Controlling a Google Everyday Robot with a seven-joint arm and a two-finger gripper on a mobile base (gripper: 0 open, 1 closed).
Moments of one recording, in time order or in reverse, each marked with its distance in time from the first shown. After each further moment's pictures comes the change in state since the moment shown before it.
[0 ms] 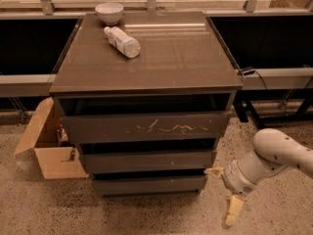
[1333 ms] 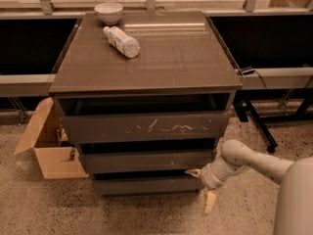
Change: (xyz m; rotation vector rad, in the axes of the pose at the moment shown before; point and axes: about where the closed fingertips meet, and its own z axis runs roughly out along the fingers) arm 0.072 -0.112 0.142 -0.014 -0.014 -0.174
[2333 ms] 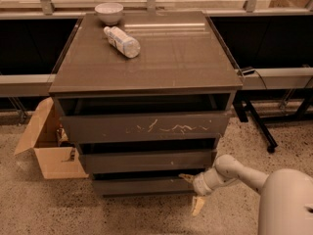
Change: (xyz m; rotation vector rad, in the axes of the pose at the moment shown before) arm 0.032 -0.040 0.092 0.094 -0.109 -0.010
